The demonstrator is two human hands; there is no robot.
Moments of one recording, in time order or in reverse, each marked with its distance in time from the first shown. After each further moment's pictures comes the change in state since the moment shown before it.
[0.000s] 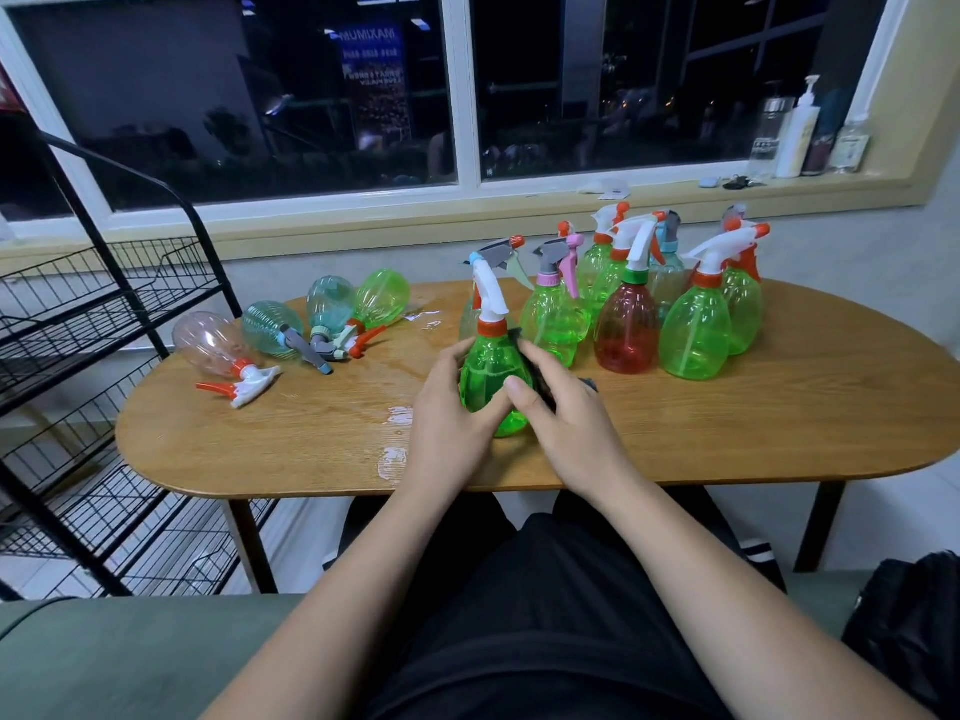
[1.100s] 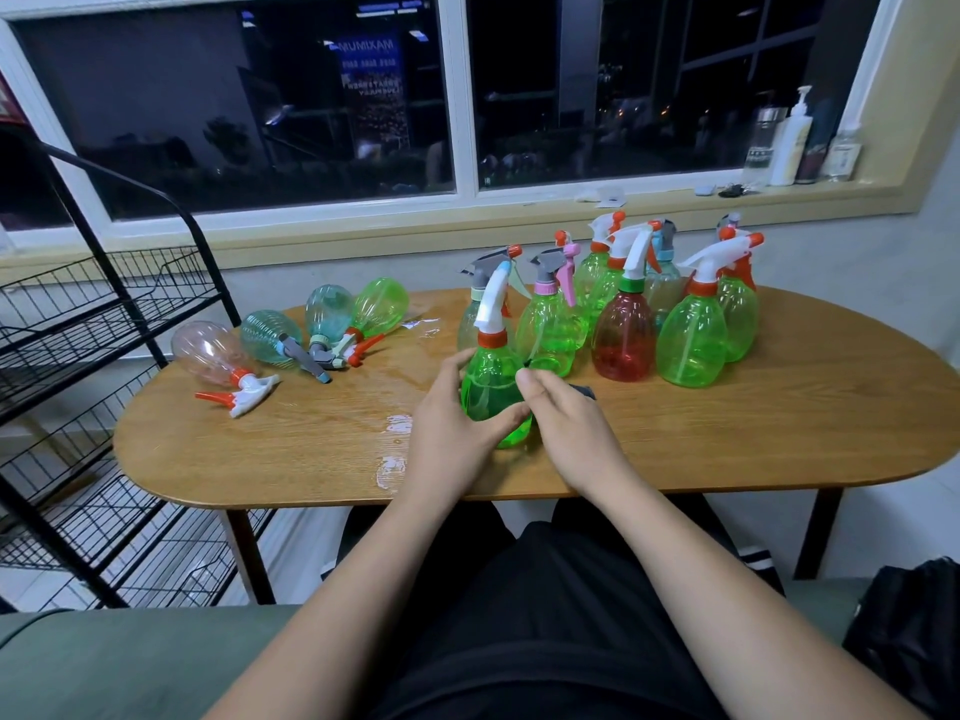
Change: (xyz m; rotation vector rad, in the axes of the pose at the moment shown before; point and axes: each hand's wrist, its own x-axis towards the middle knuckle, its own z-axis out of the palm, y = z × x) left_hand -0.001 0.006 -0.002 0.058 -0.039 -0.023; right_hand 0.005 -0.002 -0.004 0.037 0.013 0.217
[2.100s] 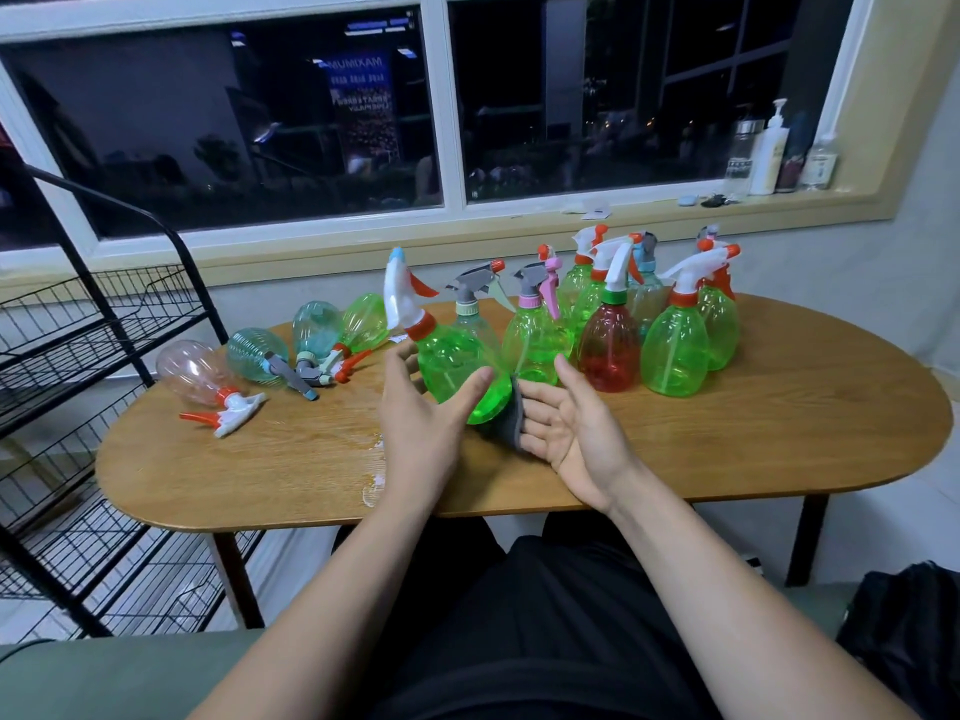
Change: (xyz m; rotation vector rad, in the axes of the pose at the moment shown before) left_hand 0.016 0.020 -0.004 -0.189 0.252 -0.018; right_hand 0.008 0.001 -0.020 0.837 -0.200 0.264
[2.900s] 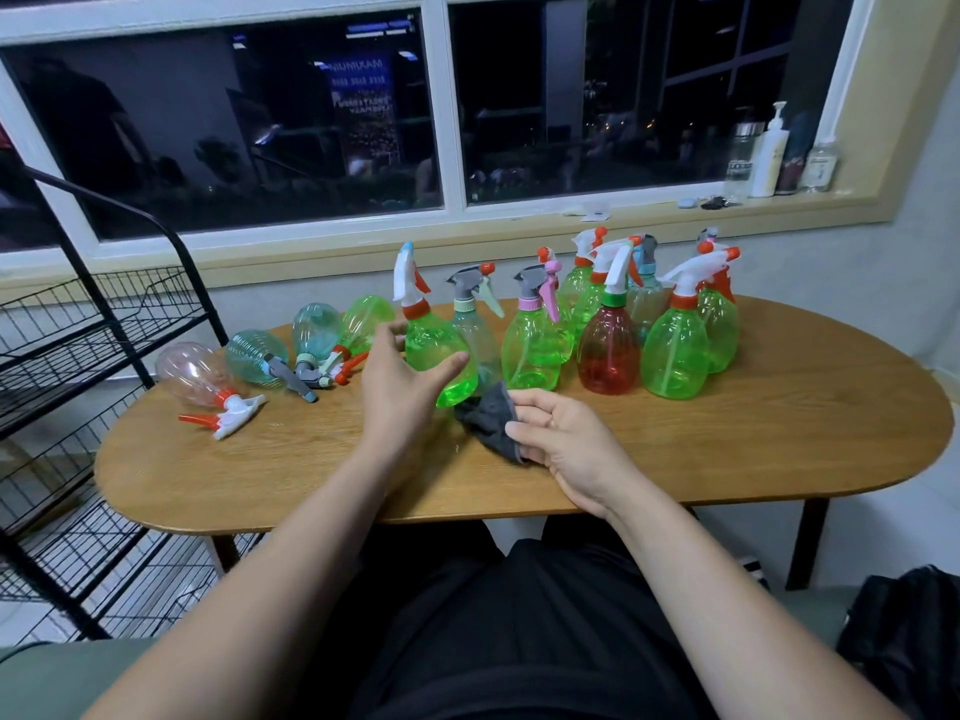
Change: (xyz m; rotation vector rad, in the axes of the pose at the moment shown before) left_hand 0.062 -0.028 -0.007 0.253 -0.057 0.010; right_hand 0.010 0.017 -0.005 -0.299 0.003 -0.071
